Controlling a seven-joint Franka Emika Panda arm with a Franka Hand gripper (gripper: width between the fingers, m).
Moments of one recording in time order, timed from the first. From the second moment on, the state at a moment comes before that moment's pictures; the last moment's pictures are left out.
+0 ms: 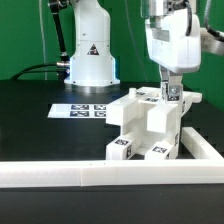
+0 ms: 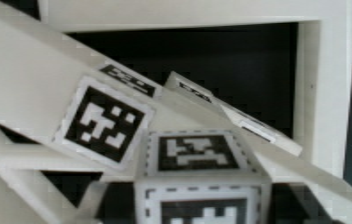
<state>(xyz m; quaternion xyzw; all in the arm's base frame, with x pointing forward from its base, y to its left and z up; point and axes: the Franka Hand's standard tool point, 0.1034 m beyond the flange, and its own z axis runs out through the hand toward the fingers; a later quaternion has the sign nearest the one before) 0.576 0.094 0.114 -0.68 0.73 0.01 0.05</state>
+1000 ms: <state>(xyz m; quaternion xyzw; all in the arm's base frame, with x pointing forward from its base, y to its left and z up) 0.574 0.106 0.110 -0.86 0.51 0.00 0.05</state>
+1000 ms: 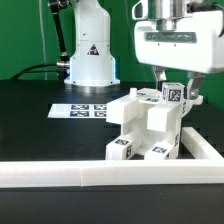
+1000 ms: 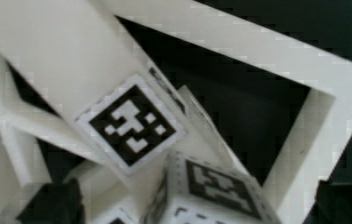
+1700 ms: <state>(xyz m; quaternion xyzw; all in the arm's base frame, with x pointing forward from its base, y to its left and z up) 0.574 0.104 0.111 -0.97 0.24 -0.01 0.04</state>
